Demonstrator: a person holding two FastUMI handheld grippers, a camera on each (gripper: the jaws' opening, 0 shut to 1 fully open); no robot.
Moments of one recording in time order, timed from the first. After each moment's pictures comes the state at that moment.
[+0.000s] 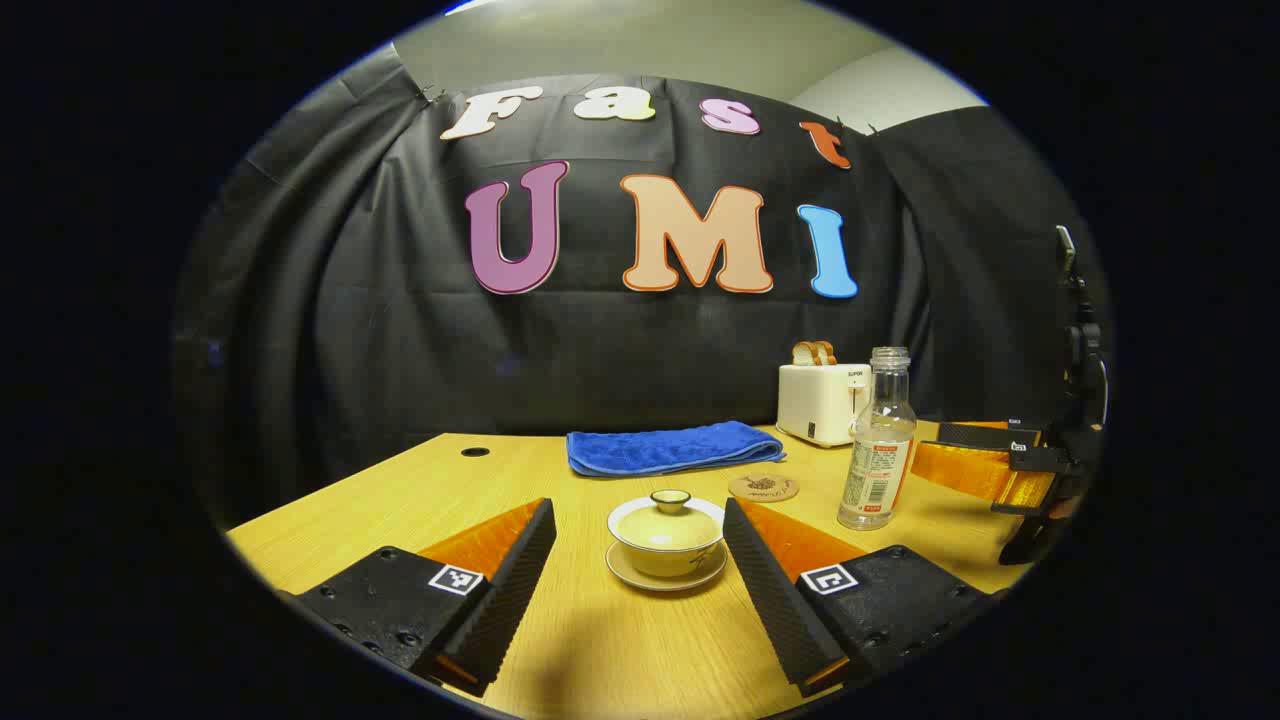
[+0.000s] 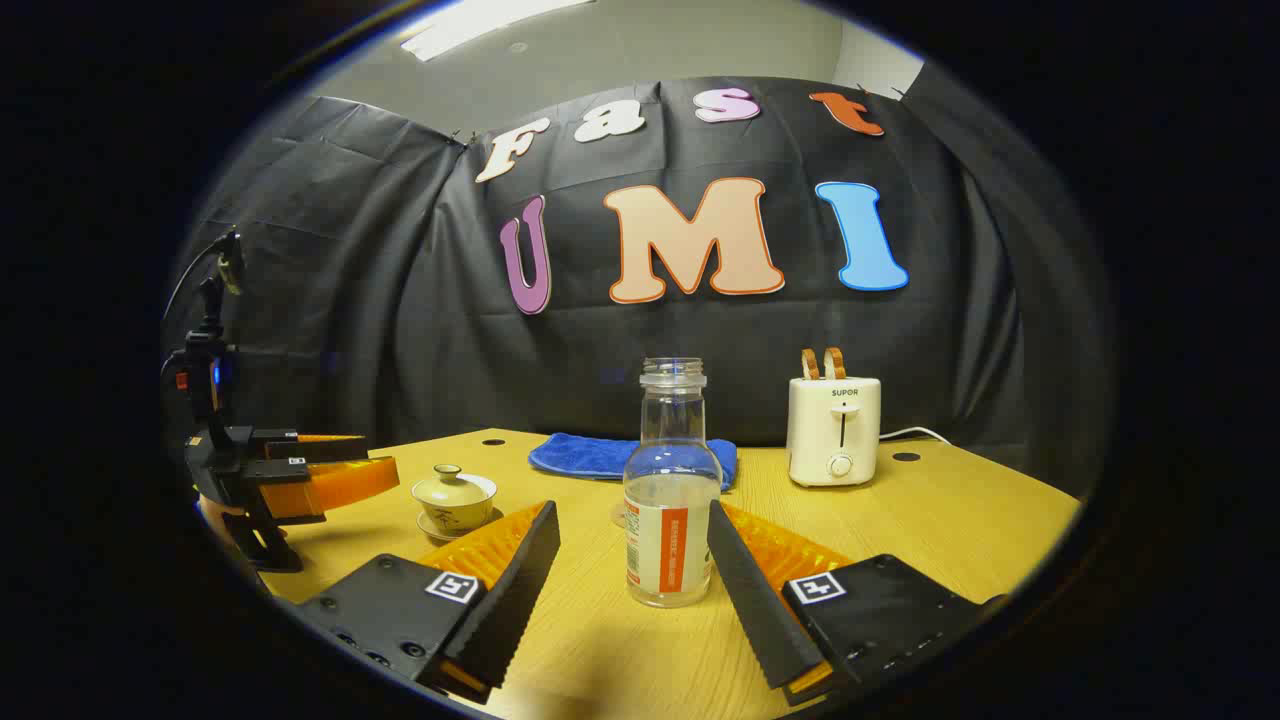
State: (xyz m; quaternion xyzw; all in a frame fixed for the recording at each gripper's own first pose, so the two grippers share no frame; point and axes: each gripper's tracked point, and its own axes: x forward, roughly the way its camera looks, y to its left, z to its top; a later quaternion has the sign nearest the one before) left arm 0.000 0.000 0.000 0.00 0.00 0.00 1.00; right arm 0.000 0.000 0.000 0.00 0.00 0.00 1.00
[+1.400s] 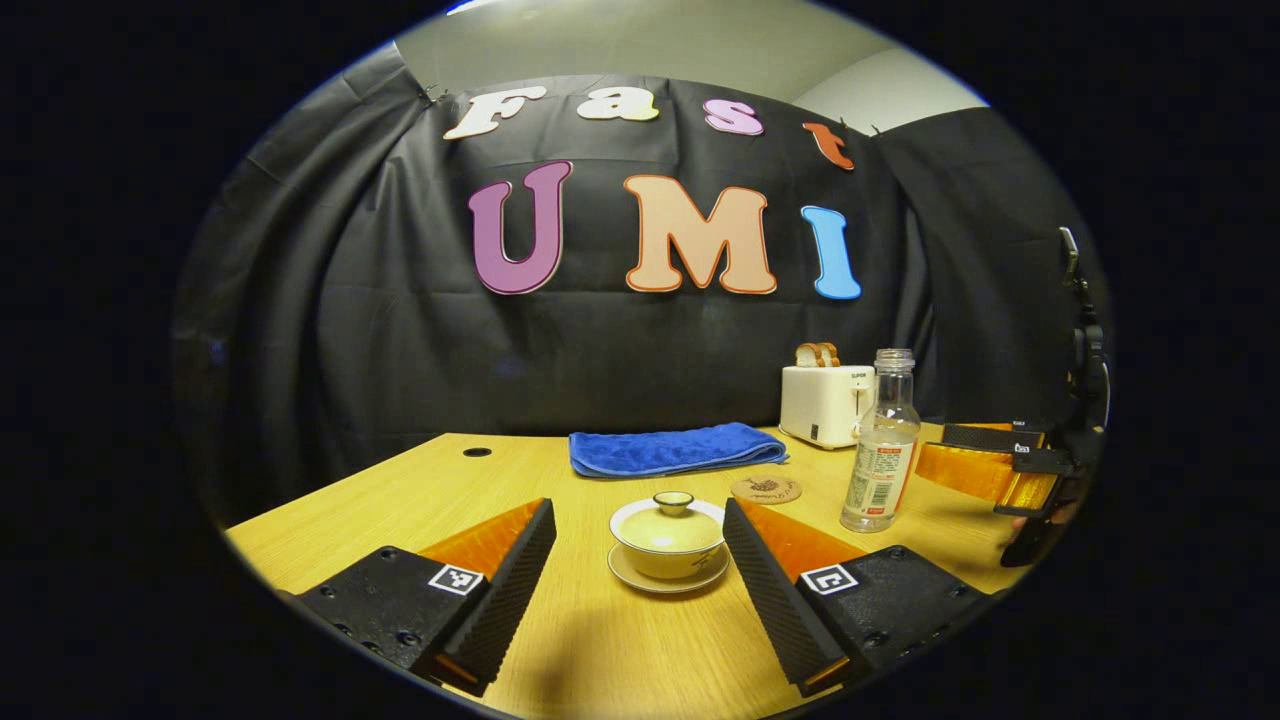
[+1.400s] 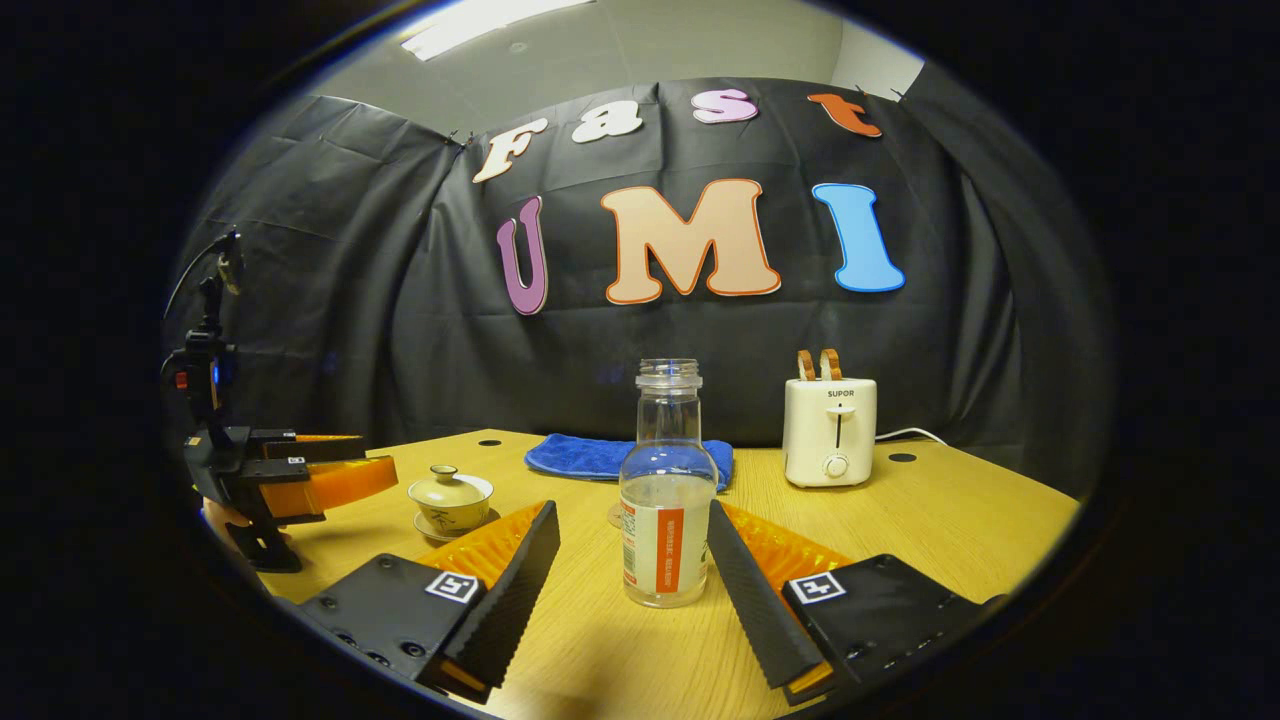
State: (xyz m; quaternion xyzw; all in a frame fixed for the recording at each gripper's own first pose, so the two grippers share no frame) left arm 0.002 -0.003 0.001 0.00 0.00 0.00 1.00; right arm -0.002 -0.003 0.000 0.00 0.00 -0.01 1.00
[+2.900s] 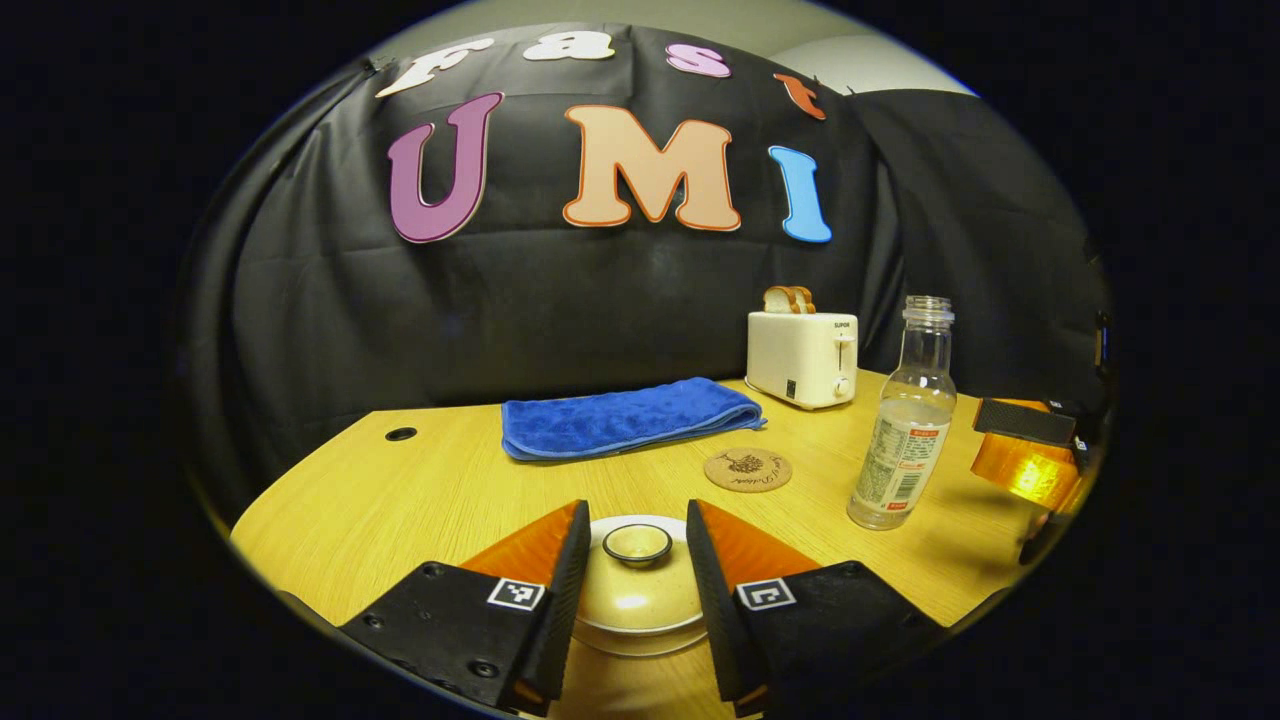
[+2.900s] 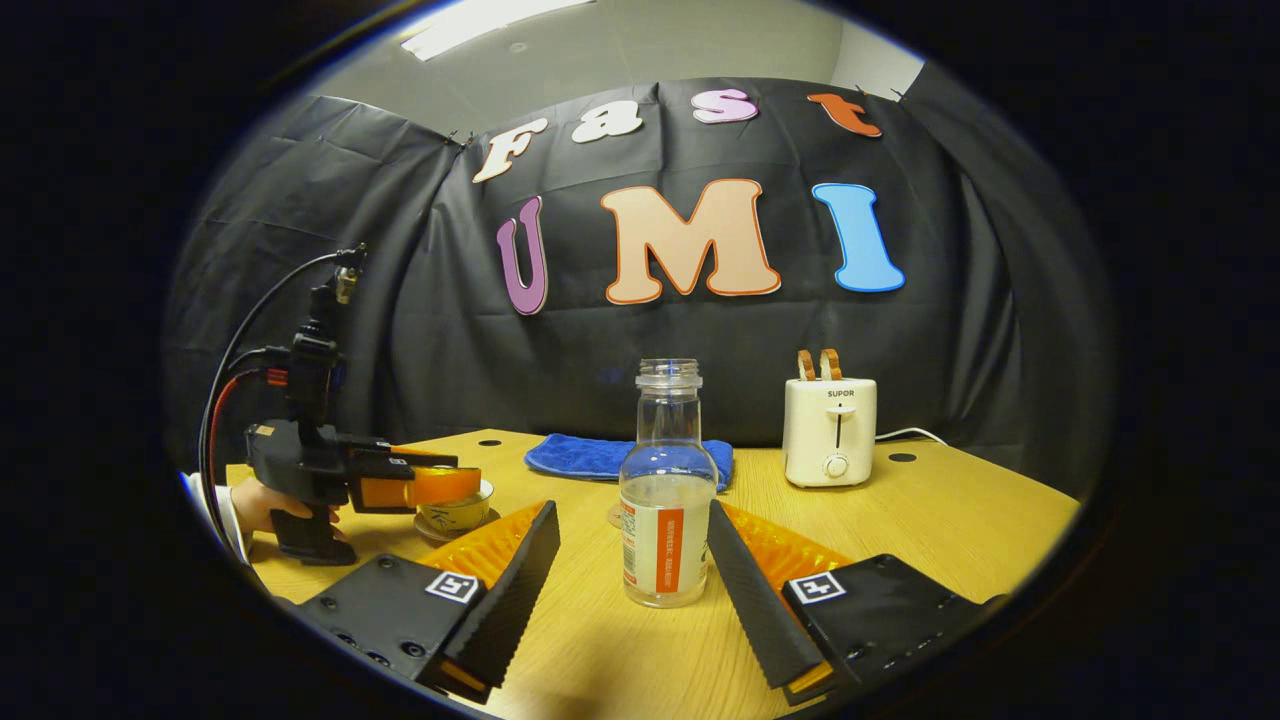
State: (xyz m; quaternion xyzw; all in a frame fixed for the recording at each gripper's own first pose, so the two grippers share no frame) left arm 0.085 -0.026 -0.029 0.02 0.09 -0.08 0.99; right arm -0.001 -0.004 0.001 0.00 0.00 -0.01 1.00
